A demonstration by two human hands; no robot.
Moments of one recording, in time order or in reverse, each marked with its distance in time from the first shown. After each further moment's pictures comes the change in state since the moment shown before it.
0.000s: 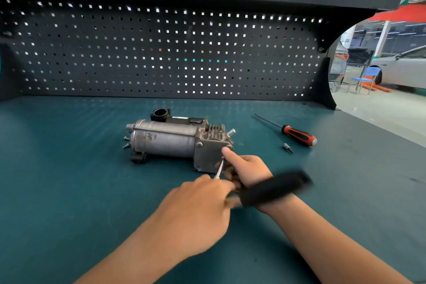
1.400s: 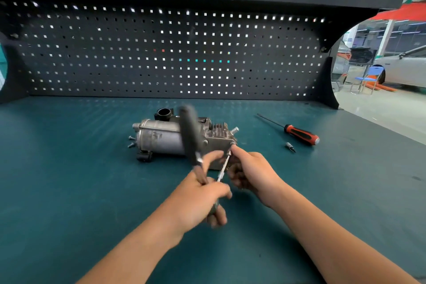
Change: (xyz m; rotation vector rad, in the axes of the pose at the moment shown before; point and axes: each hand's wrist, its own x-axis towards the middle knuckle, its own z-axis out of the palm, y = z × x) left_hand 0.005 -0.012 0.008 -1.098 -0.033 -0.233; right_hand 0.010 0.003 -0.003 -0.079 0.054 0.008
